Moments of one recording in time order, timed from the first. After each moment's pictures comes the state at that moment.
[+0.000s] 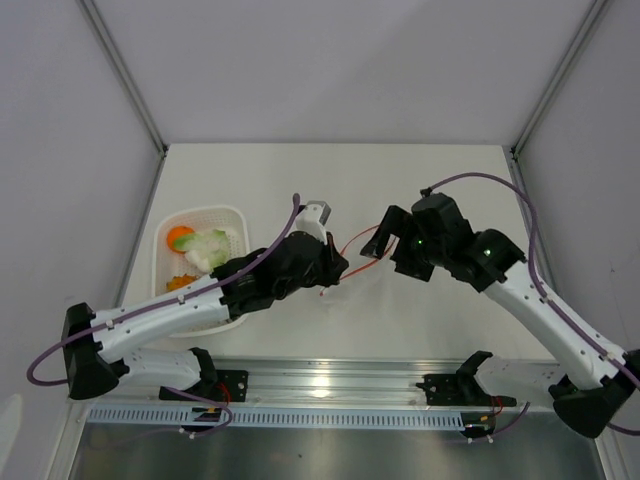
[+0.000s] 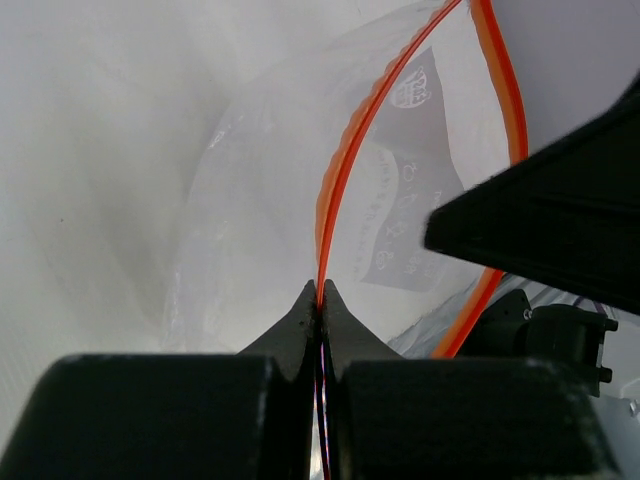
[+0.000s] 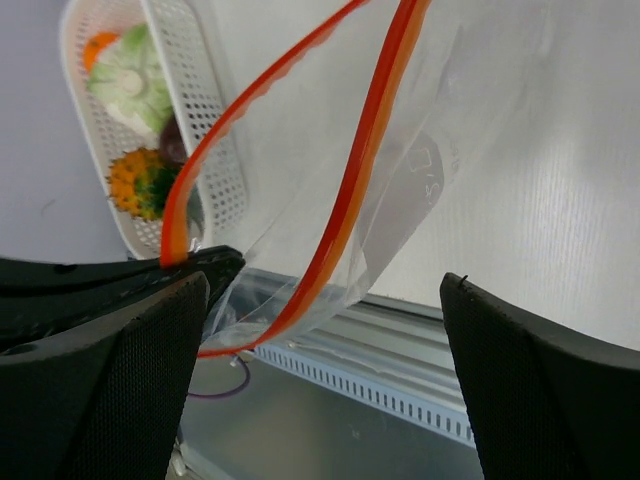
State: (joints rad) left arm -1.09 1.19 1.06 -0.36 -0.32 -0.73; right arm 0.70 1.06 1.23 -0.87 0.01 0.96
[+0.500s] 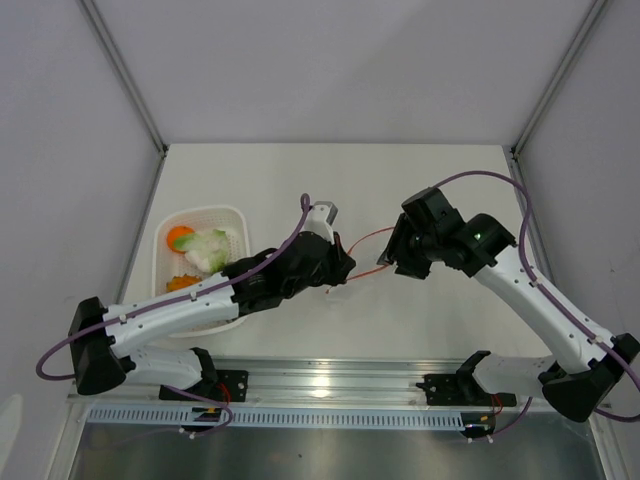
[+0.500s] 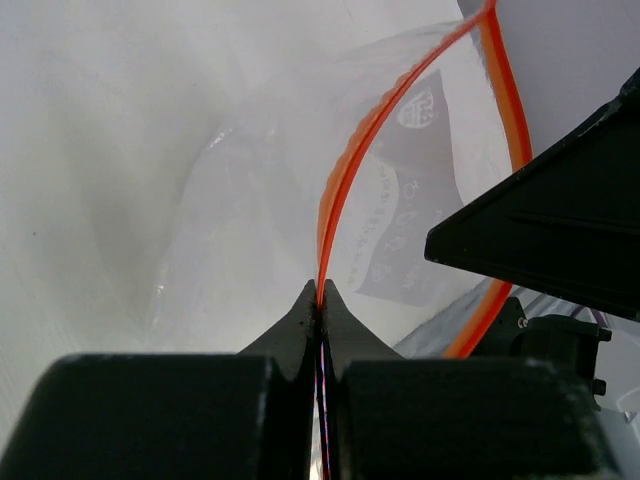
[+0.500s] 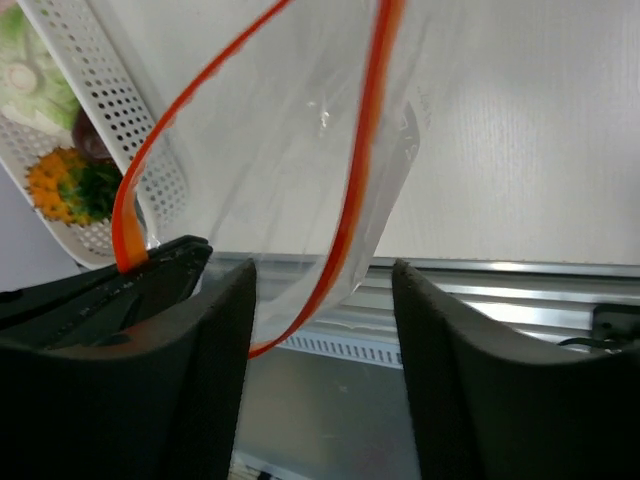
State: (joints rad) left arm -1.09 1.24 1.04 -0.28 -0.31 -0.73; right arm 0.70 1.21 1.36 -1.10 0.06 1.02
